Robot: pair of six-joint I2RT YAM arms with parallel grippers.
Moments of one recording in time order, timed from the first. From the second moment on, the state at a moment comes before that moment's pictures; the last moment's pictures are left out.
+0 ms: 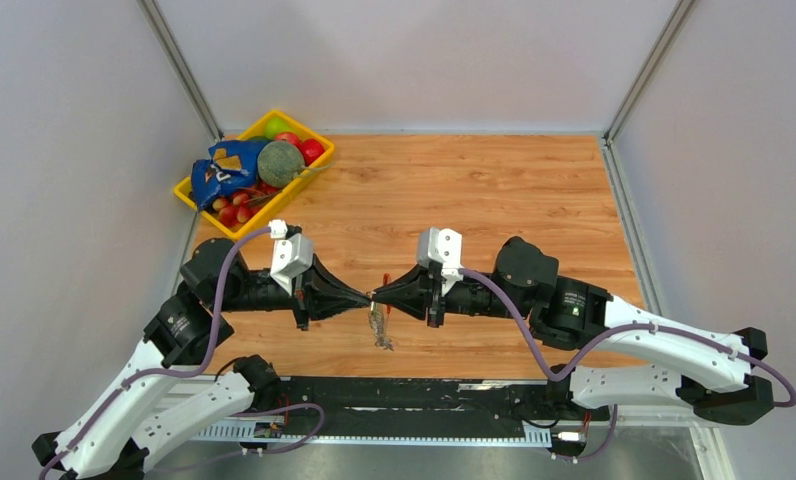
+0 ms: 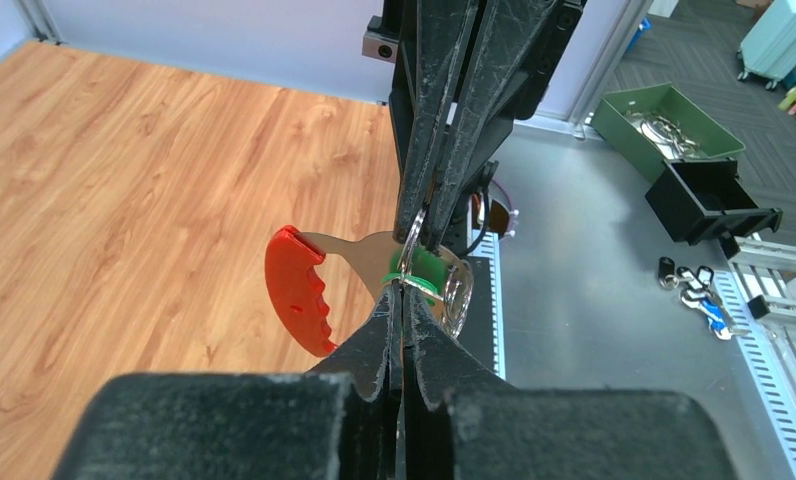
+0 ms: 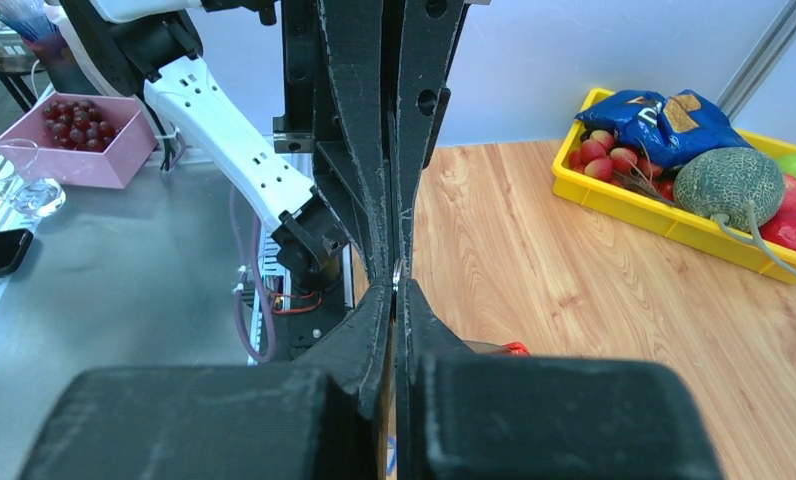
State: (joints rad) left arm -0.75 0.64 0.99 -0.41 0.76 -0.11; right arm 1.29 1.01 1.18 -0.19 -0.17 -0.02
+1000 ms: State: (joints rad) left arm -0.74 0.59 0.94 -0.28 0.75 -0.14; right arm 1.29 0.96 0.75 0.65 -0.12 -0.01
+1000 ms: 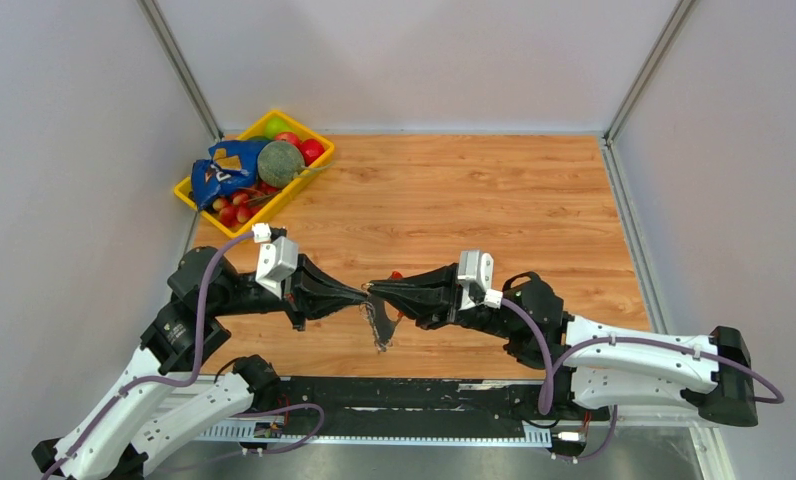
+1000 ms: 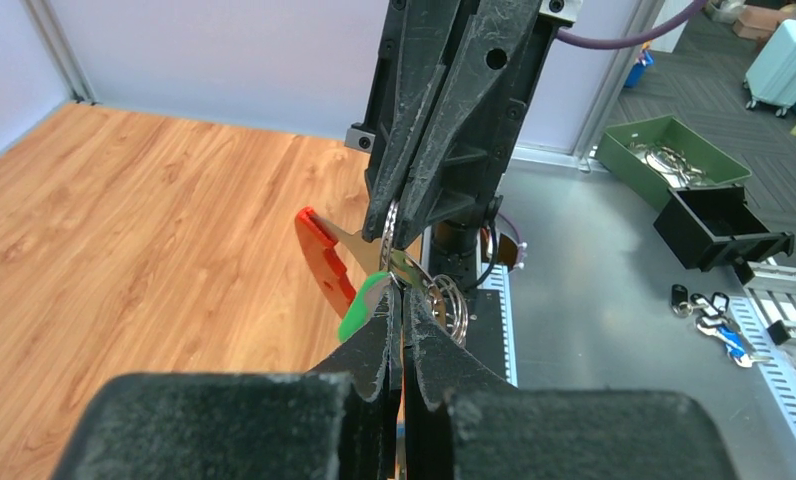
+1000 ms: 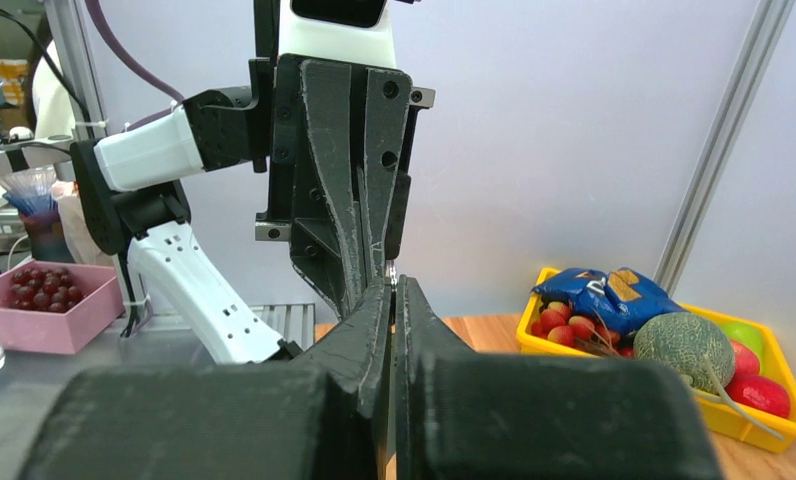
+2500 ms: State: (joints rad) left arm -0.74 0.49 0.93 -0.30 0.62 -0.15; right arm 1.39 0.84 0.71 0.70 0.10 -0.12
